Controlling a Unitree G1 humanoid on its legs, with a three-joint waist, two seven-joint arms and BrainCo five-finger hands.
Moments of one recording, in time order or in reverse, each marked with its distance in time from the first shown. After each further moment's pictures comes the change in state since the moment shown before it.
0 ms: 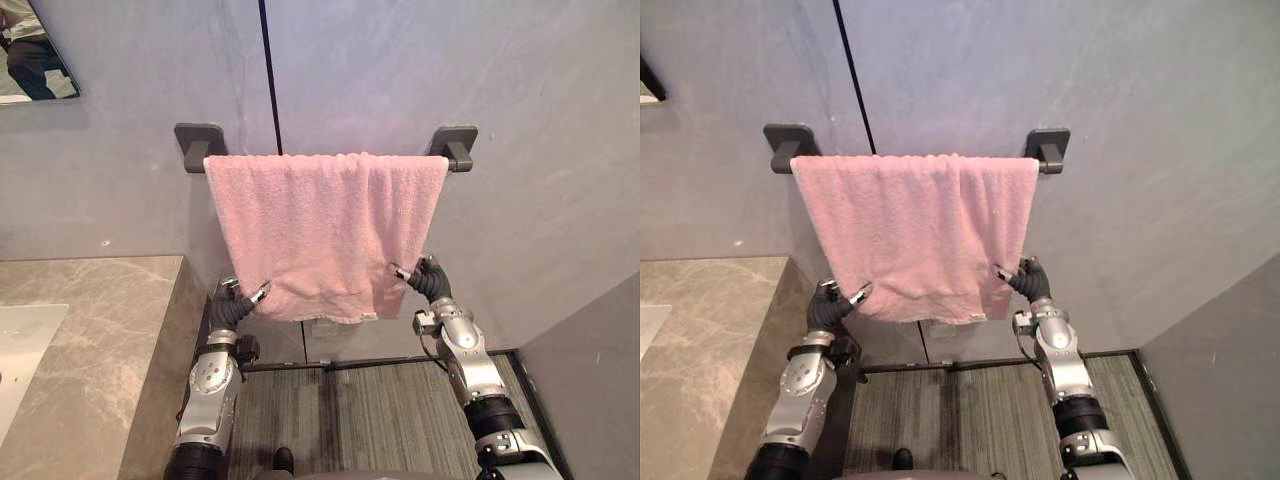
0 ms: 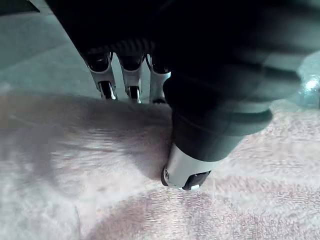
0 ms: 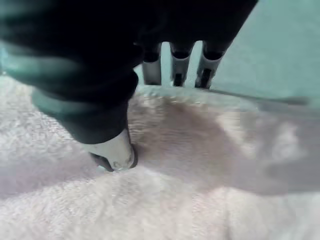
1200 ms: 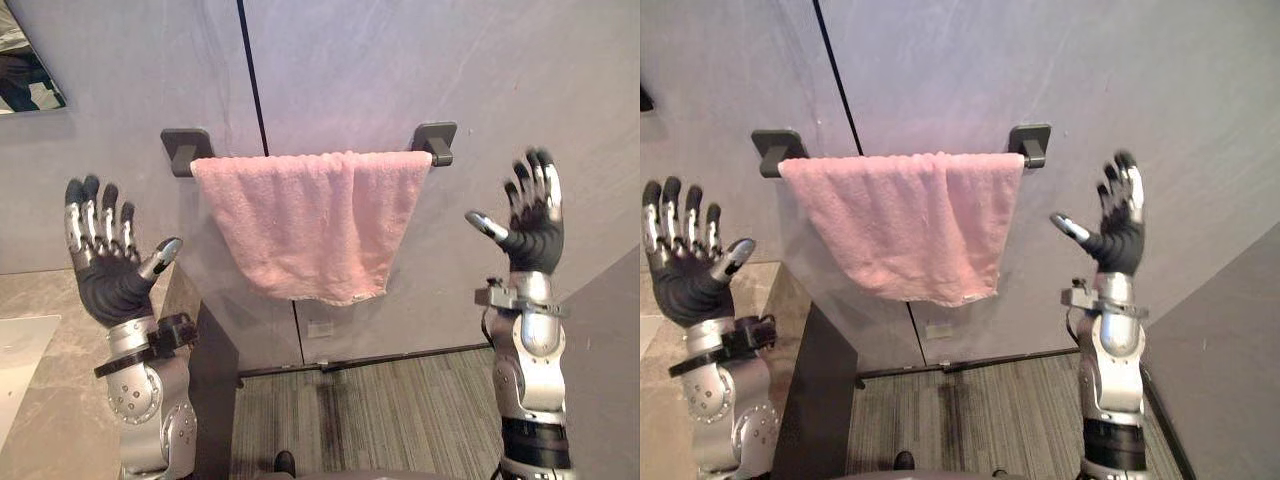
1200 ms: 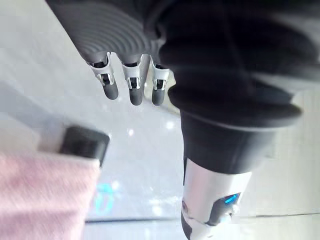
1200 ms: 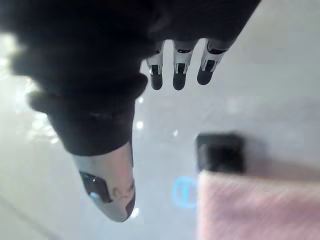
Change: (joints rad) left arm 0.023 0.028 0.126 -0.695 -0.242 -0.105 0.016; right arm -0.043 -0.060 -0.092 -0.672 0.193 -0.124 -0.040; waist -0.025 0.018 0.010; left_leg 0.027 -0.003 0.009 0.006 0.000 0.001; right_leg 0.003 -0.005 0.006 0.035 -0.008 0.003
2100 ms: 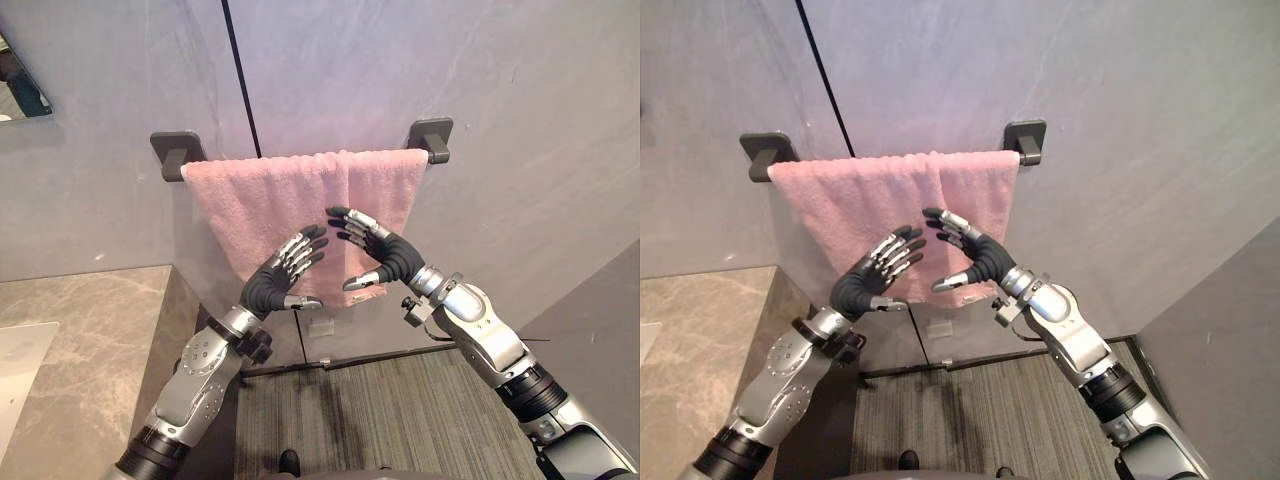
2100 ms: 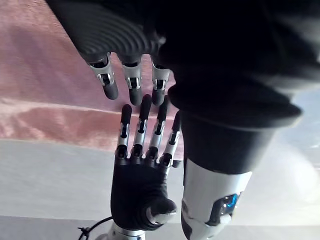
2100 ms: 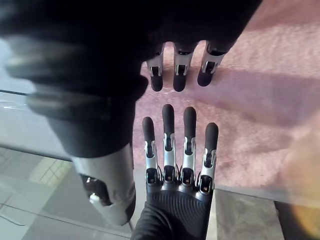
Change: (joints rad) left arm -0.186 0.360 -0.483 0.426 -0.183 0.100 -0.389; right arm -0.196 -0.326 0.549 0.317 0.188 0.075 0.308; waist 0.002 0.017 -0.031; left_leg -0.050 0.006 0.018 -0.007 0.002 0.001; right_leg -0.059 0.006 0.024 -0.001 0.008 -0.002
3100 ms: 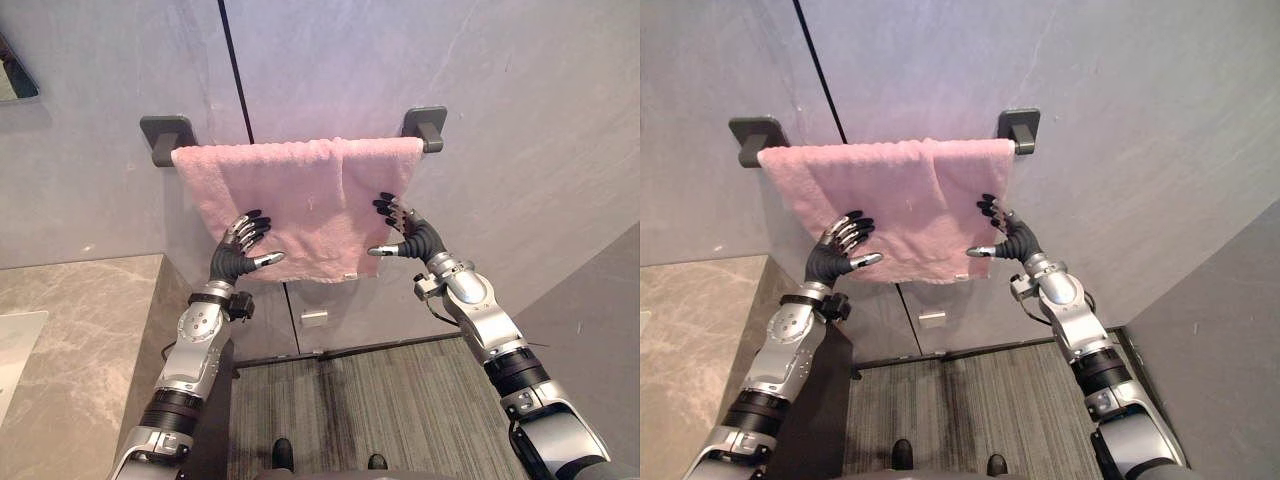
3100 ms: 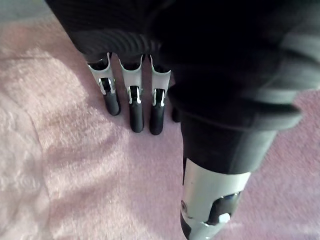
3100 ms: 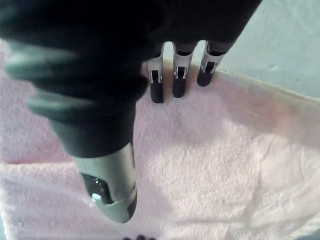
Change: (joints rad) left arm -0.158 -0.148 0.263 0.334 0.273 0.009 0.282; right arm -0.070 0.131 -0.243 0.290 -0.201 0.038 -0.152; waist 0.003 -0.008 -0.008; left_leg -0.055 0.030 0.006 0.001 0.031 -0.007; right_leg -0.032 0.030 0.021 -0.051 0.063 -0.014
